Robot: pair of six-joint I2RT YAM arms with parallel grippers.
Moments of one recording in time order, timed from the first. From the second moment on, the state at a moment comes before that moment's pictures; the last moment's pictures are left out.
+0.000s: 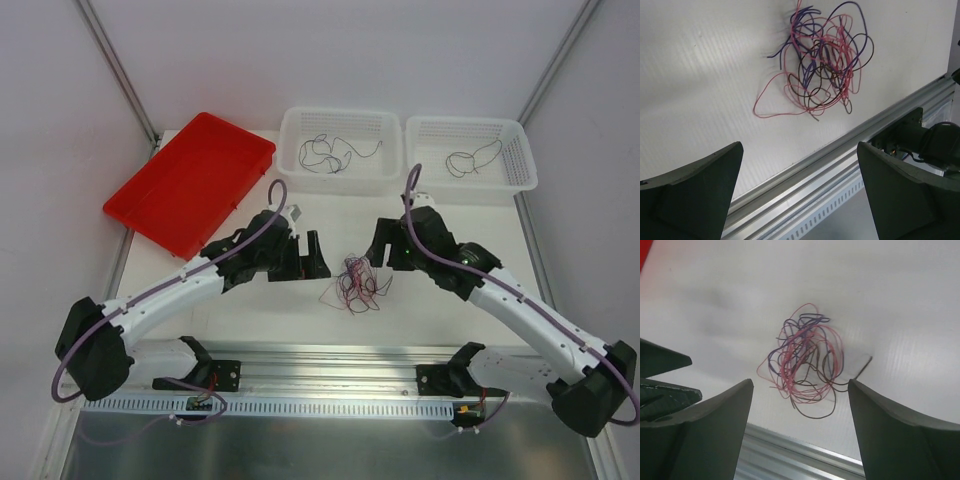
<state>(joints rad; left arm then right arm) -0.73 1.16 0.80 -0.41 0.17 -0.76 0.75 1.10 0.98 -0.63 0.17 0.59</state>
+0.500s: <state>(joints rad) -0.89 1.56 1.15 -0.39 0.13 -0.78 0.59 1.02 0.65 -0.55 0.19 0.84</state>
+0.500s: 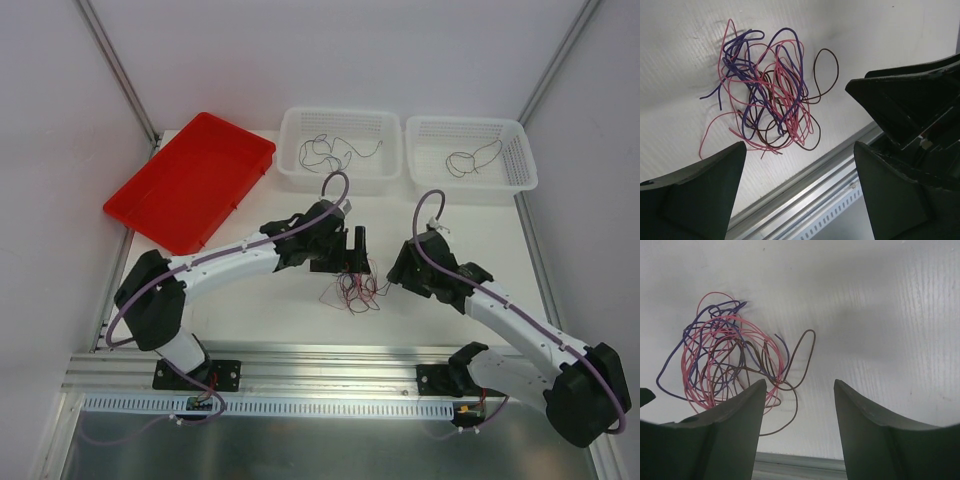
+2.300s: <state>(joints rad) -0.55 1.36 0.83 -0.53 -0.11 -0.67 0.36 0.91 1.55 -0.96 0.26 0.32</state>
